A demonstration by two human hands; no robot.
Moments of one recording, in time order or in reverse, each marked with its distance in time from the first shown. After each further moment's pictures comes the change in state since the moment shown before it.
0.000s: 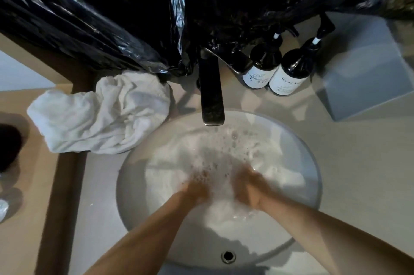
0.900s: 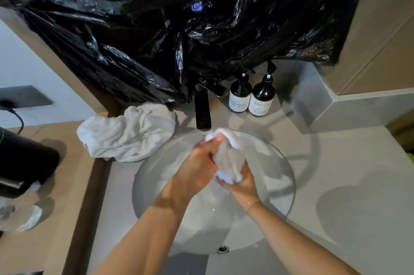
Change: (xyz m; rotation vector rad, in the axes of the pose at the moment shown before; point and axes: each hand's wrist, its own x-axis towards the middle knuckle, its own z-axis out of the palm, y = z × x) left_hand -0.134 0.078 -0.076 -1.223 -0.066 0.764; right_hand -0.078 -0.074 -0.008 0.583 0.511 -0.308
